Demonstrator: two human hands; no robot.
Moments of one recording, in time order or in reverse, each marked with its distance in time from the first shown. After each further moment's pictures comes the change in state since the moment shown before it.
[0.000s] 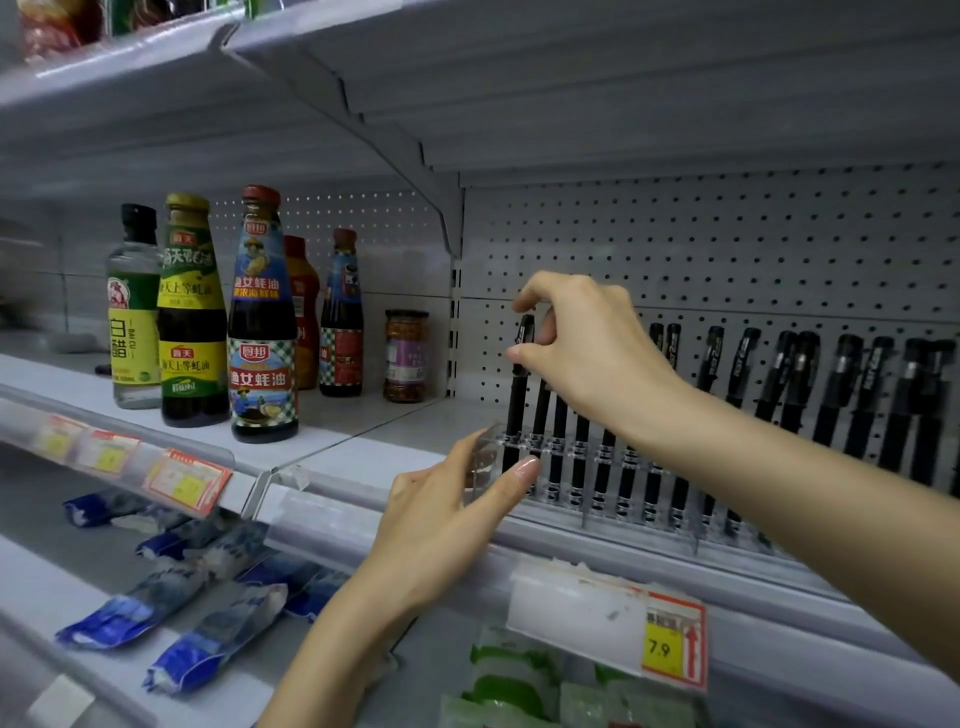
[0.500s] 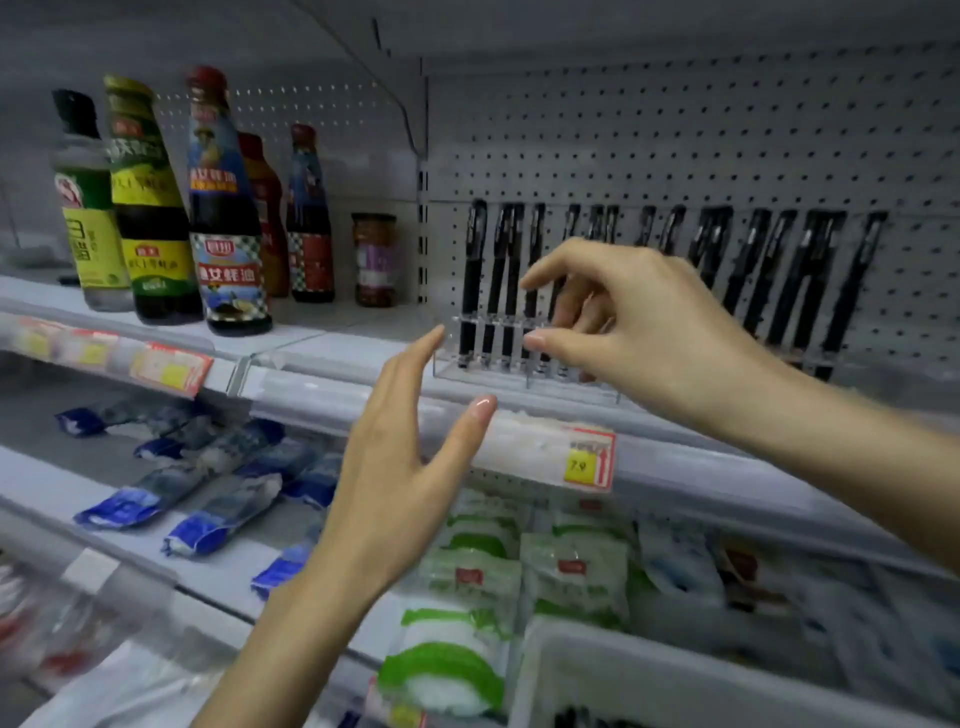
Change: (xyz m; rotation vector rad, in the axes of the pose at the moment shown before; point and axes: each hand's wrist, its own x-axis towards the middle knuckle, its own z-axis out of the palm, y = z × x) left_hand -0.083 0.019 0.016 -0.048 0.264 0.259; right_hand -0.095 0.018 -0.050 0.067 -0.173 -0.105
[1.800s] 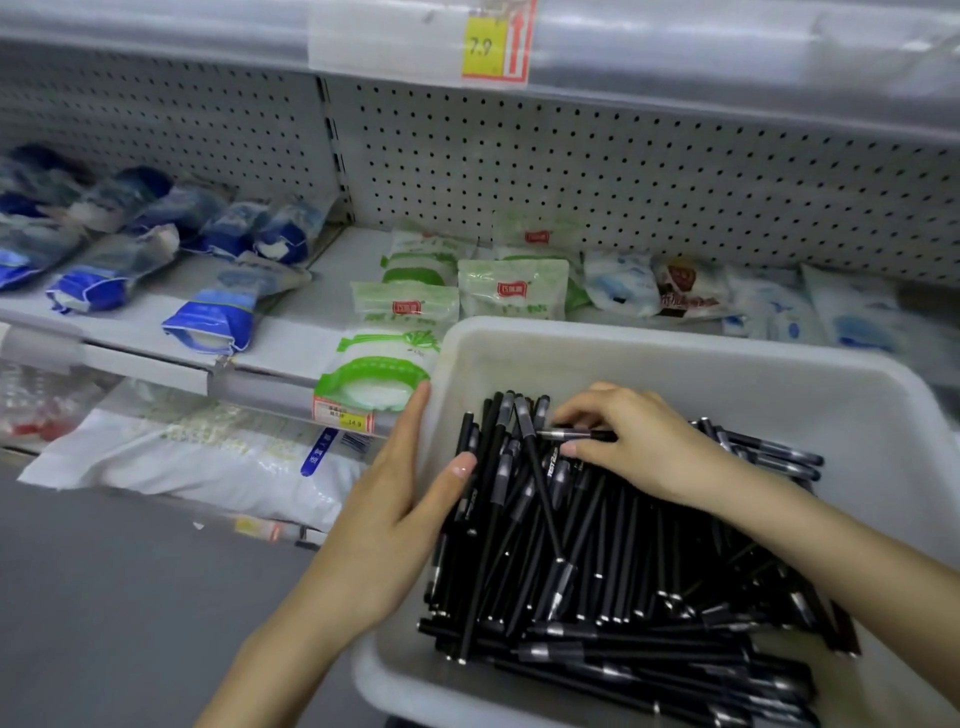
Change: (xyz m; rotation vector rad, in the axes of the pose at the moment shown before) left_hand -0.214 -0.037 0.057 -0.103 -0.552 -0.570; right_hand -0.250 0.102 0.134 0.091 -0.634 0.509
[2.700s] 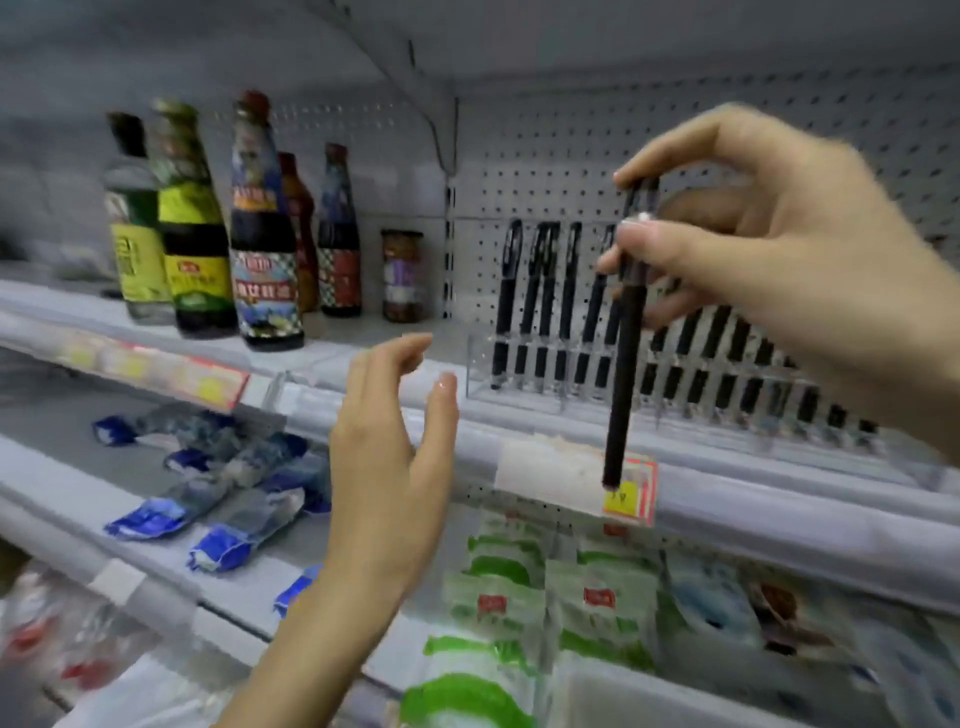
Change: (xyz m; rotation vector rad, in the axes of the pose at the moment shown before) left_hand 0.102 0.141 -0.154 0.103 0.842 0.618; right_hand 0.020 -0.215 -0.245 0.488 0.574 -0.678
